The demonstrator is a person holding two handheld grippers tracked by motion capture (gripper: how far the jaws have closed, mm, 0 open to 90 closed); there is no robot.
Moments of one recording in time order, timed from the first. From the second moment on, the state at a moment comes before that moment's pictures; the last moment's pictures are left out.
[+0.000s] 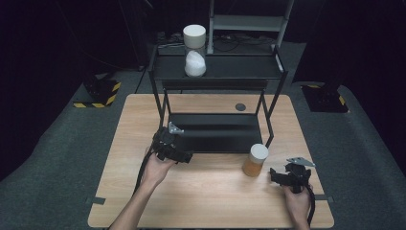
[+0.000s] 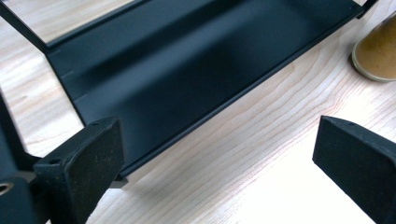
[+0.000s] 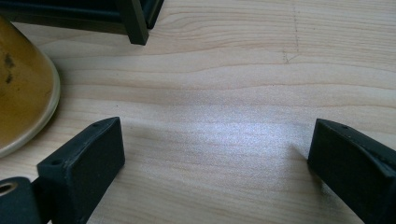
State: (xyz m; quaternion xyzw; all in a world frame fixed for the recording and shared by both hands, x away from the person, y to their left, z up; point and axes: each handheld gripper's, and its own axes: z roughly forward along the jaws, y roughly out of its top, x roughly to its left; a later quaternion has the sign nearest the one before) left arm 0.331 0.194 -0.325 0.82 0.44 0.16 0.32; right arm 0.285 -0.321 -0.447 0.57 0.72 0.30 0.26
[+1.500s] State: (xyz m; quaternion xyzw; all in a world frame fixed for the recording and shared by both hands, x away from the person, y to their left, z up) left arm 0.301 0.178 -0.451 0.80 0.46 0.19 0.34; right arm 0.286 -0.320 -0.447 0.58 0.72 0.30 0.26
